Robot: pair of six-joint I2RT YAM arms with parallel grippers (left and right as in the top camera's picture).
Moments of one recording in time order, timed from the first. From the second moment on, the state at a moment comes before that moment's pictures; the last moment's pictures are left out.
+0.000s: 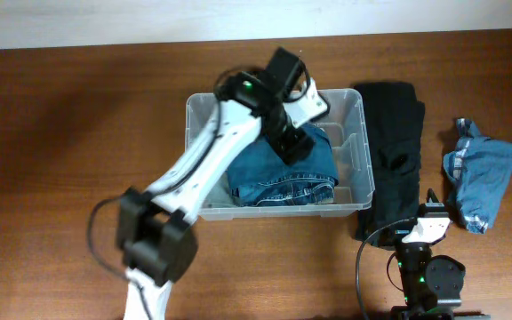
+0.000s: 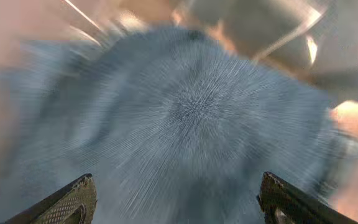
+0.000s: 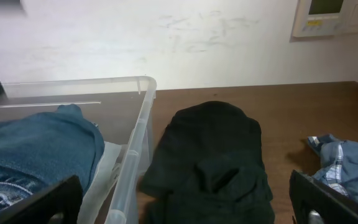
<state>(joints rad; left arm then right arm) -0.61 2.15 2.03 -1.14 0.27 0.37 -0.05 0.01 0.01 -0.07 -0.03 0.04</state>
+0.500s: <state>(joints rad) -0.53 2.38 2.29 -1.38 0.43 0.30 -0.05 0.01 0.01 -0.07 -0.03 0.04</state>
